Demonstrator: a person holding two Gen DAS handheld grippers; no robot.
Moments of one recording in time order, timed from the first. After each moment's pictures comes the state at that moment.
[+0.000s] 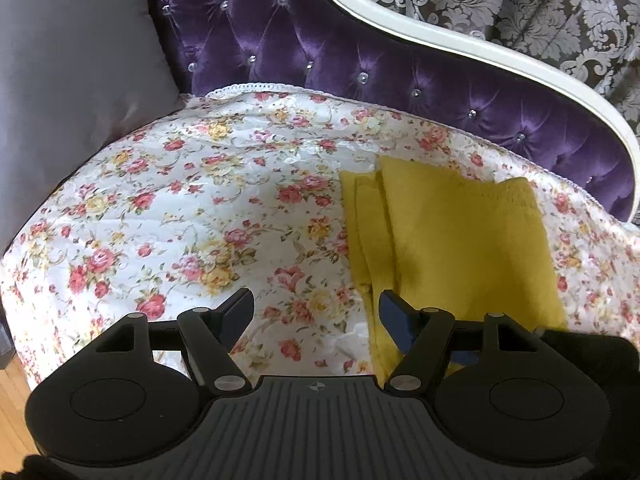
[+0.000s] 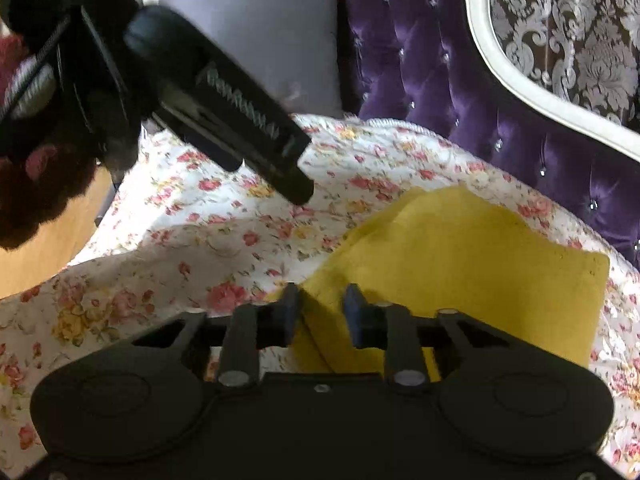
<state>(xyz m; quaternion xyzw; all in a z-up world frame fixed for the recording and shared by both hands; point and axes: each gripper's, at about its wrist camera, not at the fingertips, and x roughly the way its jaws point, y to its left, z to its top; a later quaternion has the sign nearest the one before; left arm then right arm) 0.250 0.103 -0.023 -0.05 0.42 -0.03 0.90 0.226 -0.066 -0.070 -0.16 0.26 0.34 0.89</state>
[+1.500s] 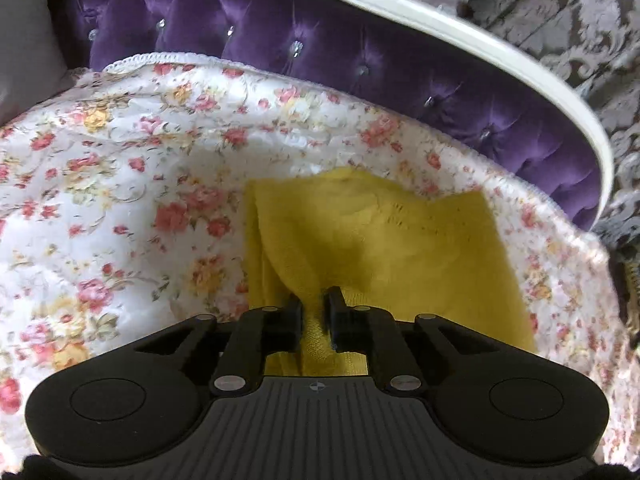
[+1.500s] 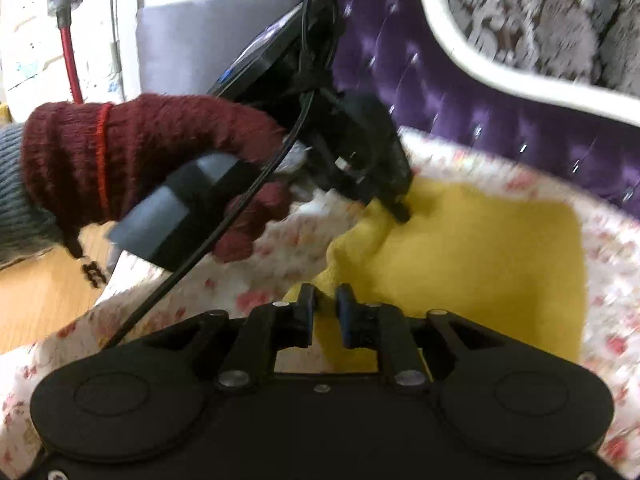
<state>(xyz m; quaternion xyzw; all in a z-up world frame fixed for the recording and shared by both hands) 0.354 0.080 -0.054 -0.11 0.45 -0.13 0.88 0.203 -0.084 -0.061 -0.06 0.27 0.34 0.90</state>
